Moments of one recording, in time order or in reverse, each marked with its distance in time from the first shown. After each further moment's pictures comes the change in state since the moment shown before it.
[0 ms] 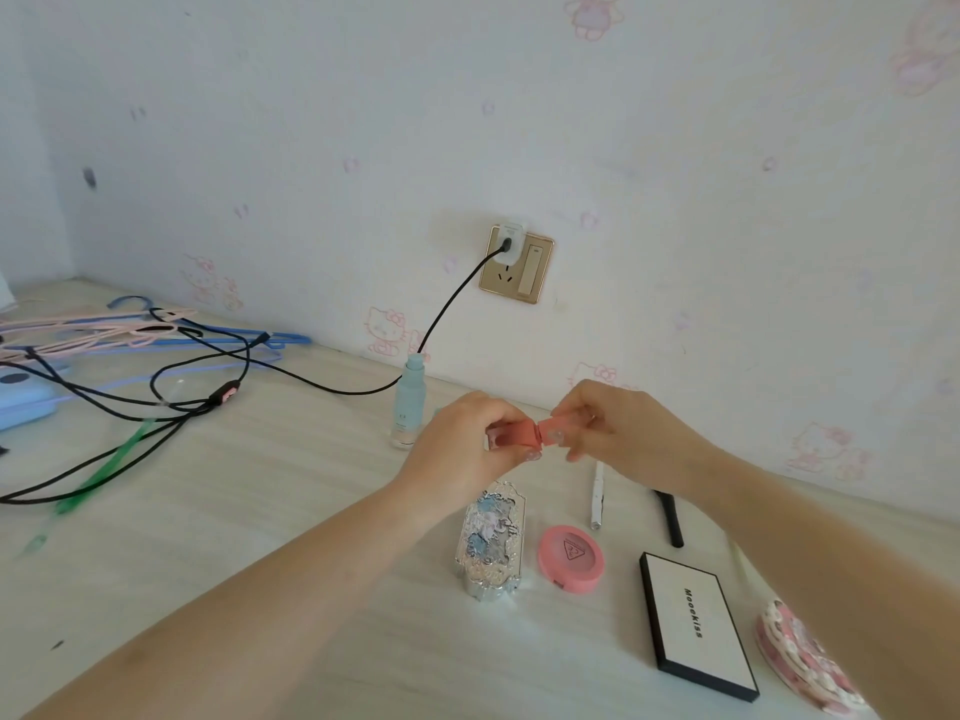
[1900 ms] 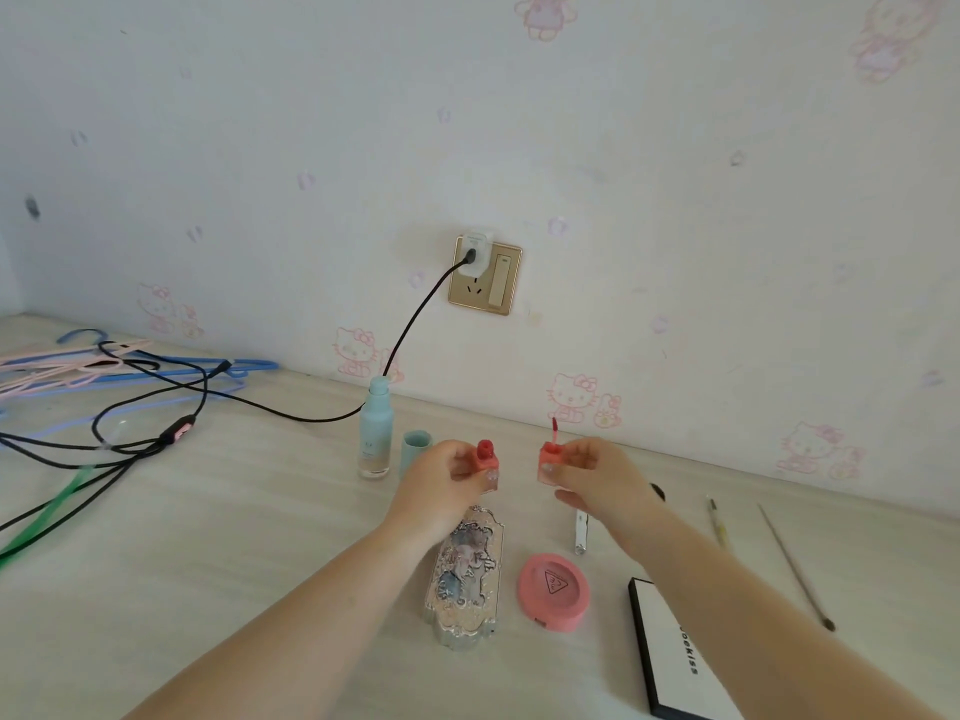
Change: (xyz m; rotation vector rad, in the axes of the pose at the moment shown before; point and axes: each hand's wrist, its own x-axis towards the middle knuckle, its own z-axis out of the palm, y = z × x) left_hand 0.023 -0.051 0.049 -0.345 0.003 -0.374; right_hand 0.025 0.067 0.053 0.760 0.254 0.434
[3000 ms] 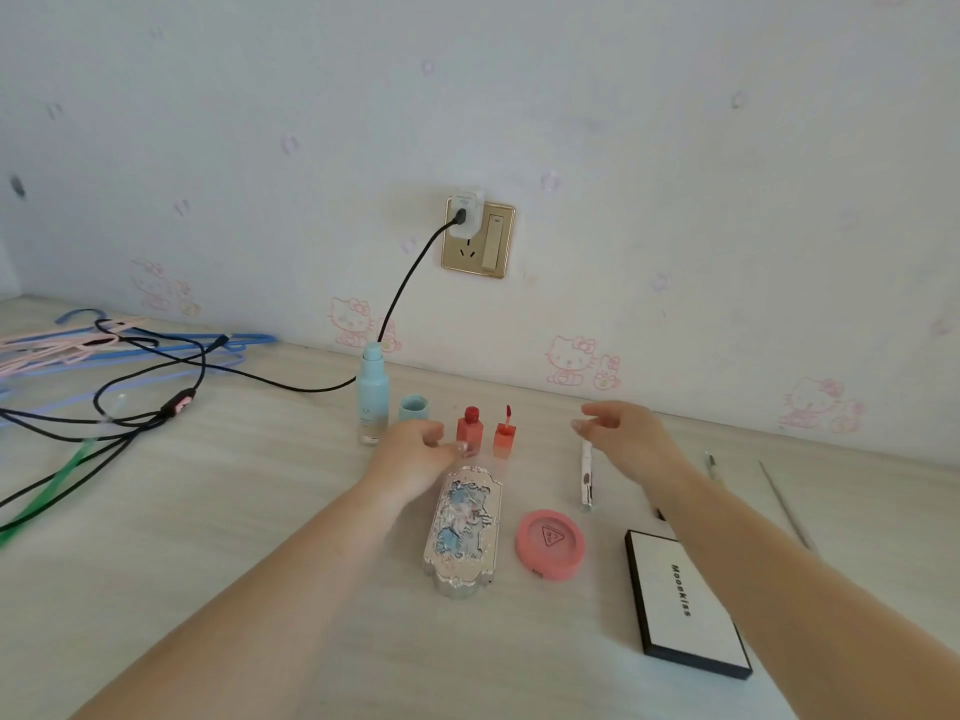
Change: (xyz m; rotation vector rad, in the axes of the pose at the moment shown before) left_hand 0.006 -0.013 -0.019 0.257 0.030 -0.154; right_hand 0.016 0.014 -0.029 -0.393 0.120 -0.063
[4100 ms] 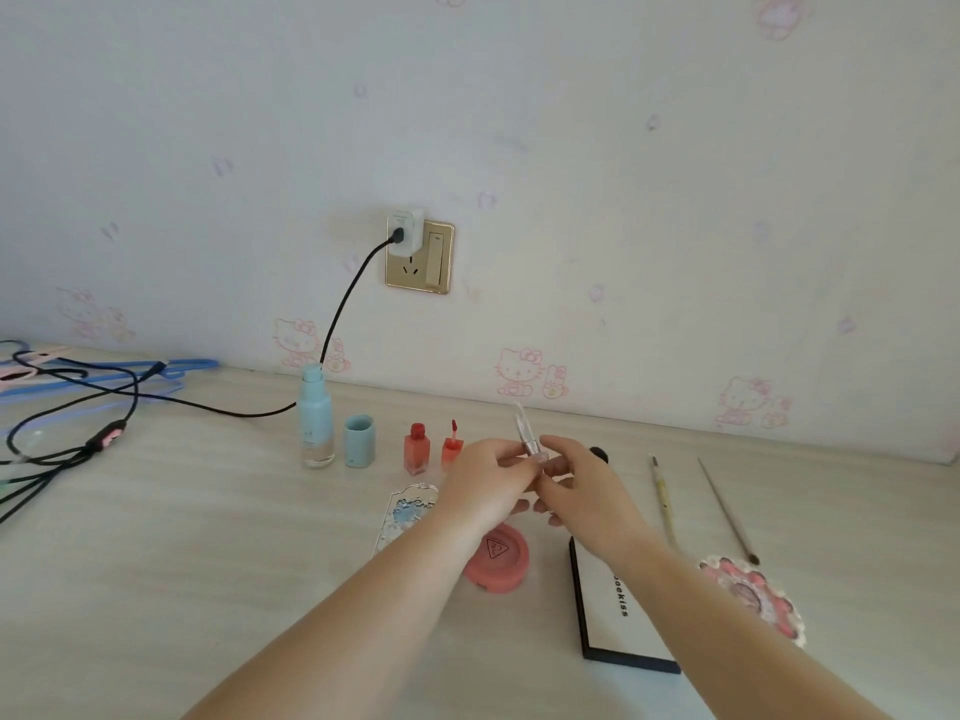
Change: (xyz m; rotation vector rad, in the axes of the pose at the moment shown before) left_hand -0.048 0.079 0.083 -0.378 -0.260 0.039; right_hand -0.060 0.010 -0.002 0.189 -0.060 -0.055
